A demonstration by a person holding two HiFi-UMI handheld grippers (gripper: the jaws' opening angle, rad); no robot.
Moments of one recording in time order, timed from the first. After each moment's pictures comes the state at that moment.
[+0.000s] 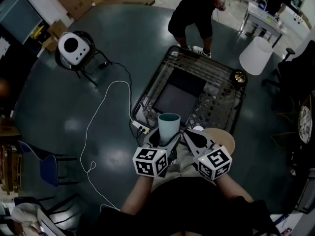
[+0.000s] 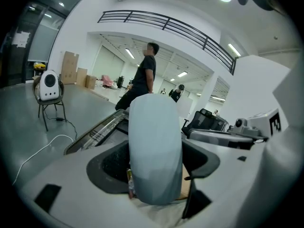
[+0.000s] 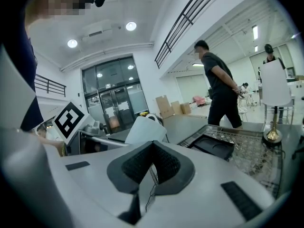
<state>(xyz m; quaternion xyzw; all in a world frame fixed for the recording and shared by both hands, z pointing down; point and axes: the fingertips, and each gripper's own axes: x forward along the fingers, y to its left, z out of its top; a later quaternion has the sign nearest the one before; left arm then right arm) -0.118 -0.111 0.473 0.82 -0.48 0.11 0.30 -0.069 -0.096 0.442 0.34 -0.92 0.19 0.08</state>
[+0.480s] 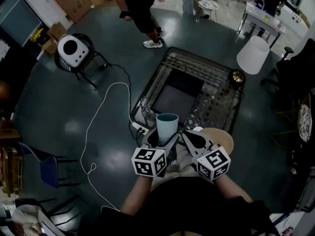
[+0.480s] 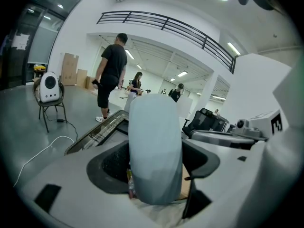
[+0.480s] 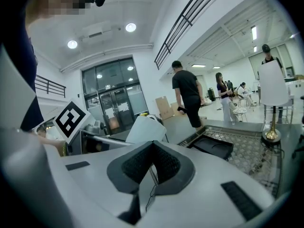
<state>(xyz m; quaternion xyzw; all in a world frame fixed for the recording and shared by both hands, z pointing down) -0.117 -0.109 0.469 0.82 -0.48 0.11 0.29 -0.066 -0.091 0.440 0.34 -0.92 0.19 0.08</state>
